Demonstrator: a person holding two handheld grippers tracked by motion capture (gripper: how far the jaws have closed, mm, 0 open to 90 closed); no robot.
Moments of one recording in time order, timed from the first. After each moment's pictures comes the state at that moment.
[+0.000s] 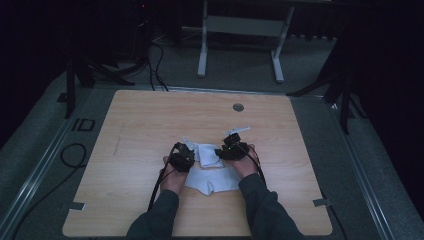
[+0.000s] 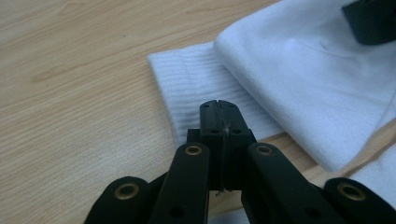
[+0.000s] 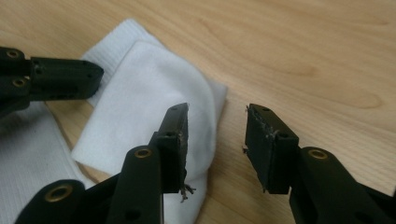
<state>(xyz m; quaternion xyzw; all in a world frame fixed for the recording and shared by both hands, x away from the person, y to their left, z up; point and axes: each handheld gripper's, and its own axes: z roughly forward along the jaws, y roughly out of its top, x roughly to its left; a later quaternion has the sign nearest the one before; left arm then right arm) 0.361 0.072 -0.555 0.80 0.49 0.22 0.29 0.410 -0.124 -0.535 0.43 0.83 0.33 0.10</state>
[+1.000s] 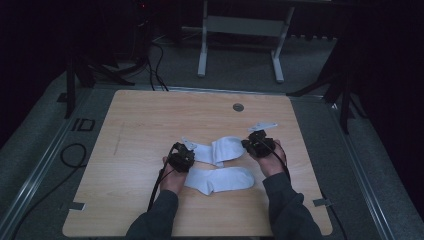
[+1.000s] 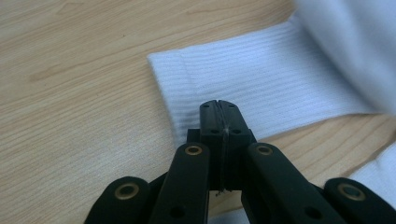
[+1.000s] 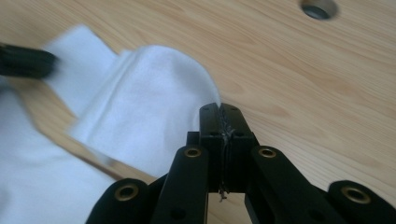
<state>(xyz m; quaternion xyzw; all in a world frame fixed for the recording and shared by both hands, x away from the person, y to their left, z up) 0.361 0.074 -0.556 0.79 0.49 0.22 0.30 0.396 -0.194 -0.489 0.42 0.83 0.32 0.18</state>
